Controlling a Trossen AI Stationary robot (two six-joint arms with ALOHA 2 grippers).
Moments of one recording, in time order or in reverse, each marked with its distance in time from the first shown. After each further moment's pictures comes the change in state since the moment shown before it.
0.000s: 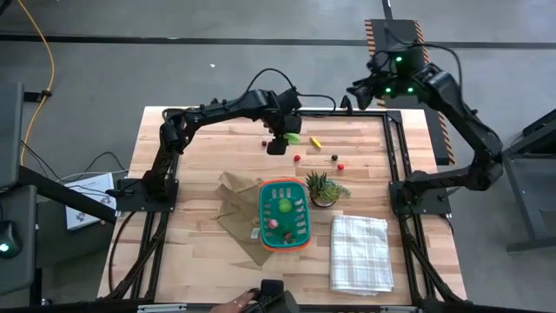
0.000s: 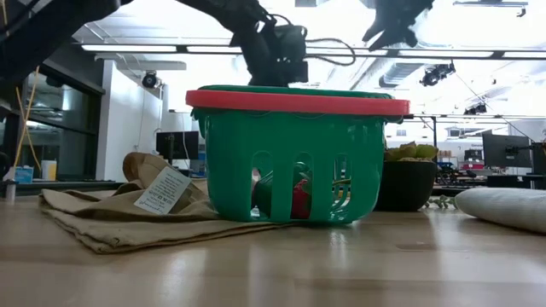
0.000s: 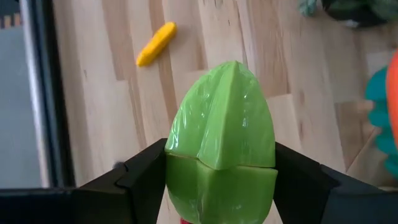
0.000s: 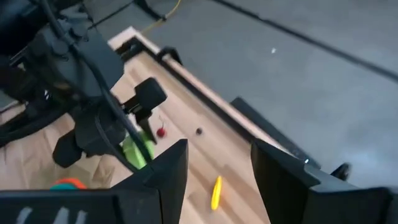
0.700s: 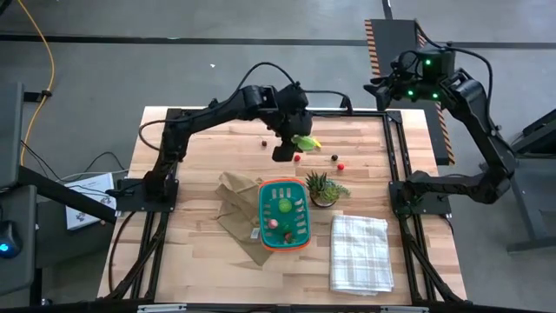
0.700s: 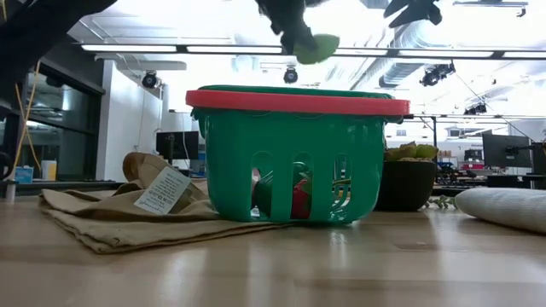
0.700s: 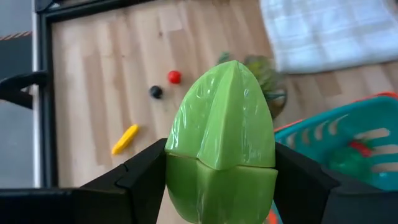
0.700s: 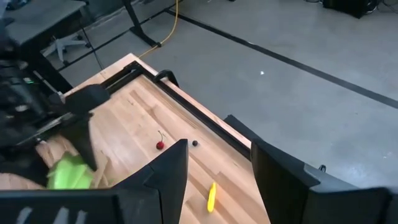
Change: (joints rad) left arm -0.148 -0.003 0.383 -0.191 0.118 -0.121; right arm -0.051 -0.140 0.030 -0.069 -0.002 0.009
